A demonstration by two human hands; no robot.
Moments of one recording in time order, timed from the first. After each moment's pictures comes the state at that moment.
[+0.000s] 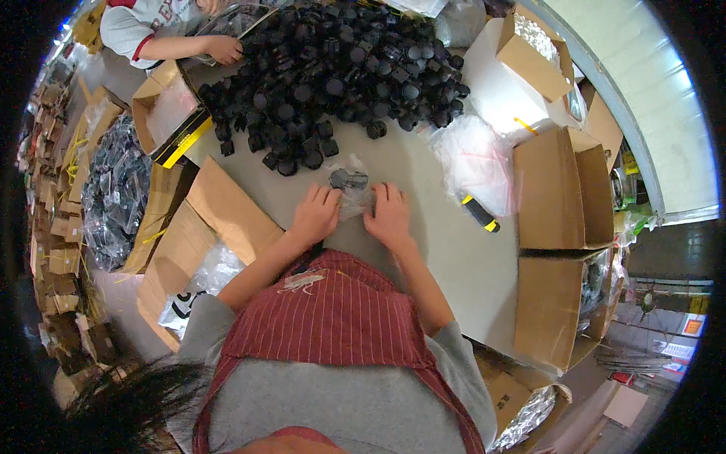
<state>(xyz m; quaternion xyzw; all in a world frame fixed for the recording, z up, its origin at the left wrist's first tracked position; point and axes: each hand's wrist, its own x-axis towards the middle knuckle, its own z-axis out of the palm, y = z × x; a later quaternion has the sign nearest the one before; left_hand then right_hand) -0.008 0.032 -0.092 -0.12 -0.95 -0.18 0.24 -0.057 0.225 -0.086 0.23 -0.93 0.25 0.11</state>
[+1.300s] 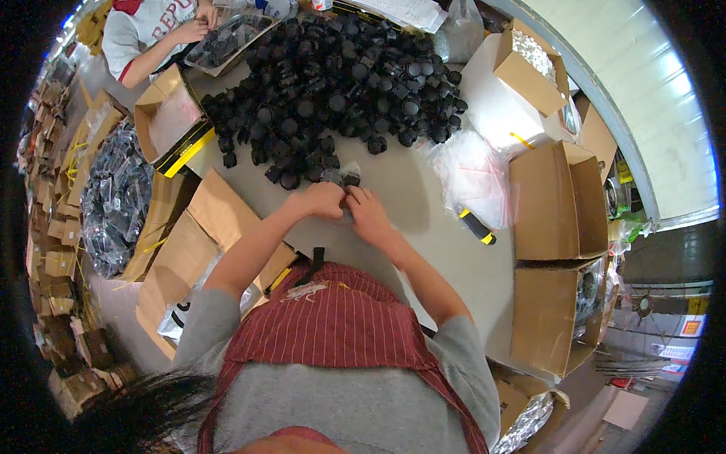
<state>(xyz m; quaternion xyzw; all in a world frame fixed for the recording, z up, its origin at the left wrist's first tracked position) -0.095 0.005 -0.078 -0.16 -0.94 -0.21 -0.22 -0.090 0.196 -0.103 0.44 -0.86 0.25 0.01</state>
